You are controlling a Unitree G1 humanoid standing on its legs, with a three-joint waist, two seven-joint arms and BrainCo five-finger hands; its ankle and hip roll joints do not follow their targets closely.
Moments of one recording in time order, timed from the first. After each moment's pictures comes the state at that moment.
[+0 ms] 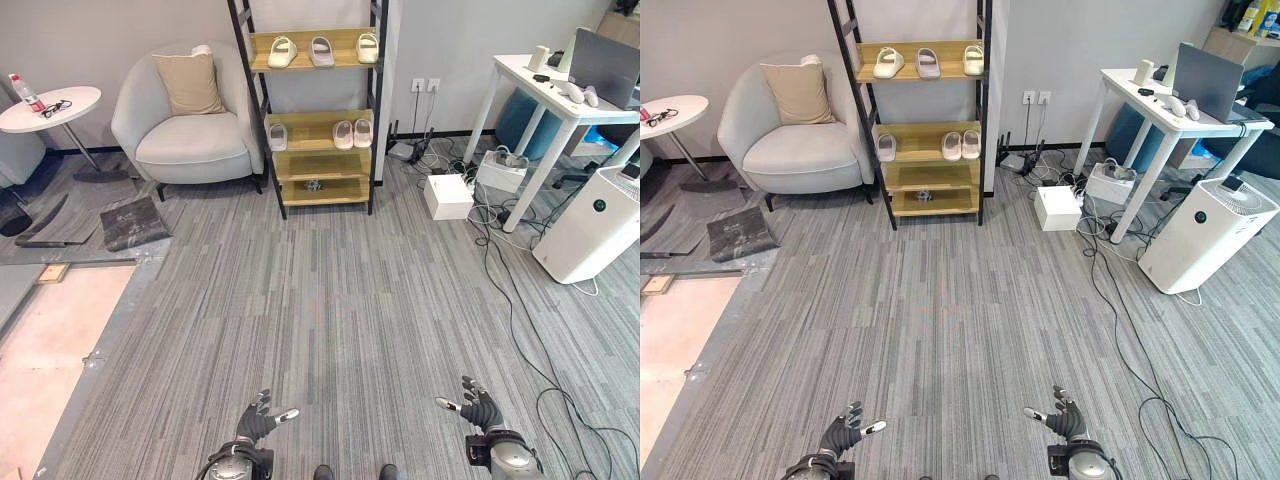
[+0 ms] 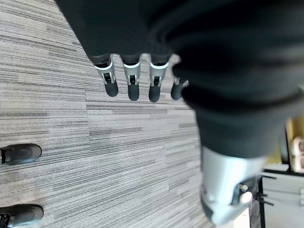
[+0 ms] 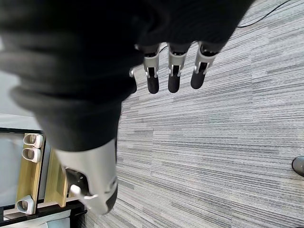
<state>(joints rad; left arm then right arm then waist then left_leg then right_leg) 0.11 0.20 -0.26 0.80 -0.30 -0.13 0.12 0.08 -0.29 0.17 0.74 0.24 -0.12 -0.12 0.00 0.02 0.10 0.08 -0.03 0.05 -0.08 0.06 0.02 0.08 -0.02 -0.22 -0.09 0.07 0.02</state>
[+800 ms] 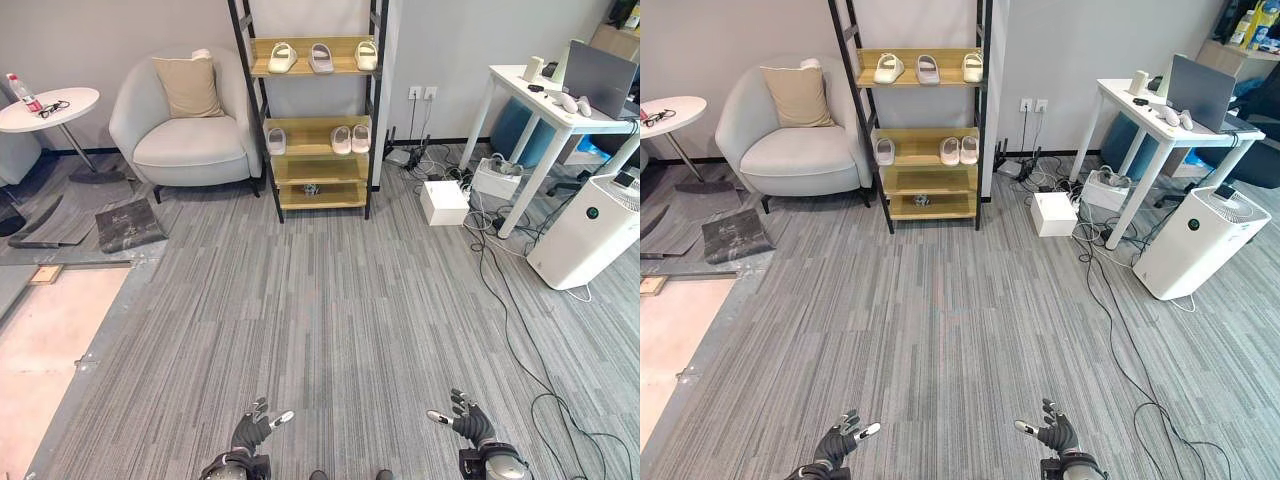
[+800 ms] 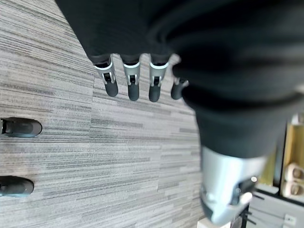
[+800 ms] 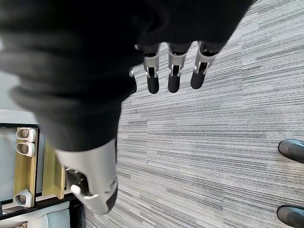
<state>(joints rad) 0.16 0.21 -0.23 0.76 -0.41 -0.13 0.08 0.12 -0.26 0.19 0.74 0.26 -0.12 -0.08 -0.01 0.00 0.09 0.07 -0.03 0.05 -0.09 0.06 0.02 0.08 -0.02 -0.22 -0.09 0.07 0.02</state>
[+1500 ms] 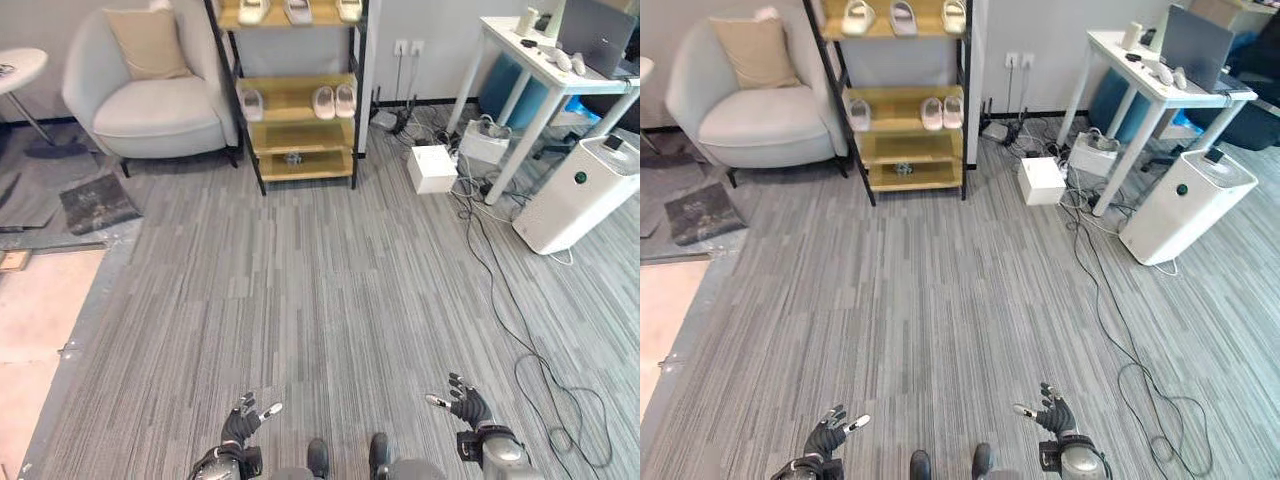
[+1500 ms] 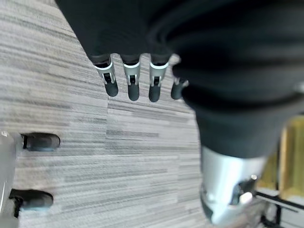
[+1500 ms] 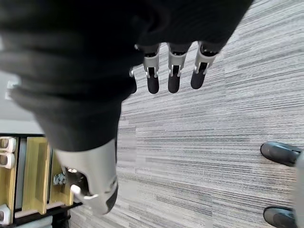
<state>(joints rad) 0.10 0.21 -0.15 0.82 -0.41 -0.13 0.12 0.04 -0.27 0.19 0.74 0.25 -0.10 -0.08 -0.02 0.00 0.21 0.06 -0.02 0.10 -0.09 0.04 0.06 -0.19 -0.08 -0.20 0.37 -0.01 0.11</state>
